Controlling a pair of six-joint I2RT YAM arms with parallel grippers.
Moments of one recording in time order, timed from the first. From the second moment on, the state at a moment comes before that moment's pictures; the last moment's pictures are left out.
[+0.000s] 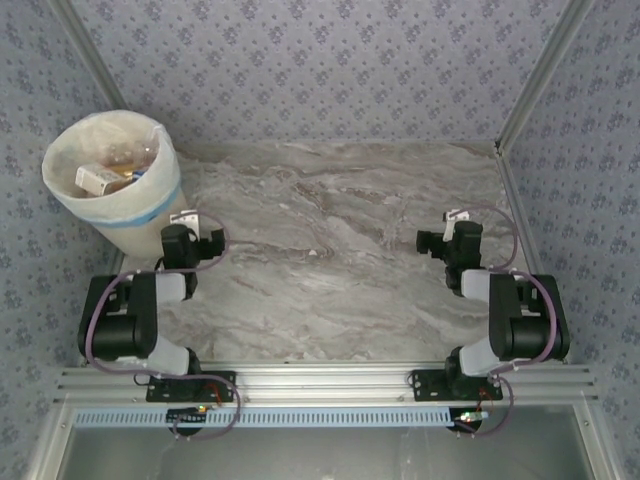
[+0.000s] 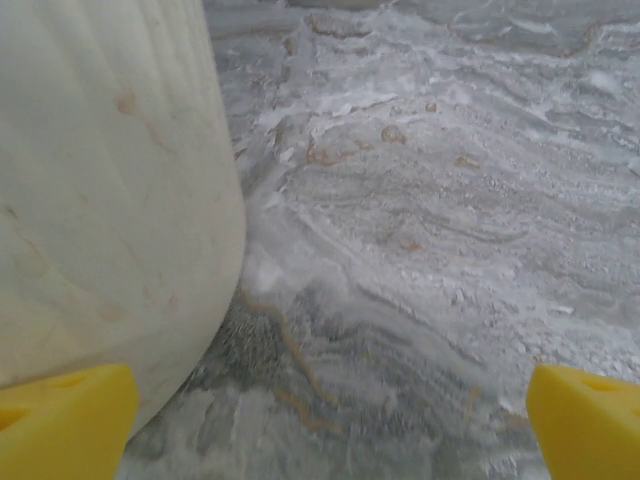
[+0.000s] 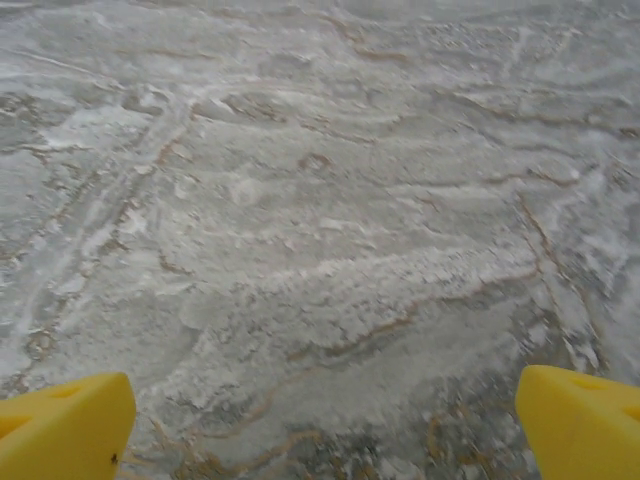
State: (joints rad) left arm 0.03 1.52 0.42 0.62 -0.04 -0.02; right arm -0.04 1.49 0.44 0.52 0.01 0.00
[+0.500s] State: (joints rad) left arm 0.01 1.53 0.40 0.70 -0.11 -0.03; right arm -0.03 1.51 0.39 0.68 0.03 -0.01
